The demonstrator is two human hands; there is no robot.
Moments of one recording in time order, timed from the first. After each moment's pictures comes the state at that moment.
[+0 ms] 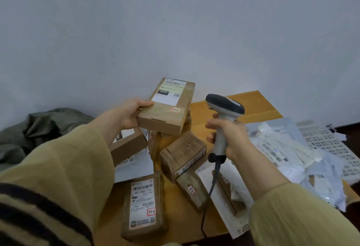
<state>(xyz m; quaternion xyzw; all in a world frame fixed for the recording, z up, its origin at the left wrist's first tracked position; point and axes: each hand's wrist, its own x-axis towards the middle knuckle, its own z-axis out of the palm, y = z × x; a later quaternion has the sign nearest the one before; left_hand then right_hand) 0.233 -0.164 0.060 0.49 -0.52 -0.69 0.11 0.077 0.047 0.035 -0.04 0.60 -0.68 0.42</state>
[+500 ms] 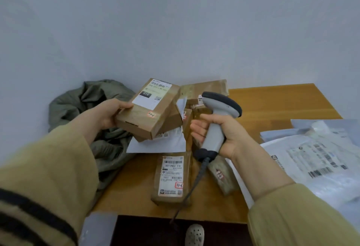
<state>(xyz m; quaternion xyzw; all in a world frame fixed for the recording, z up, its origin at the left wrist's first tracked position) 0.388 -0.167 0.052 0.65 -0.46 -0.59 0.16 0.151 0.010 0.023 -0.04 0.44 -0.58 0.69</state>
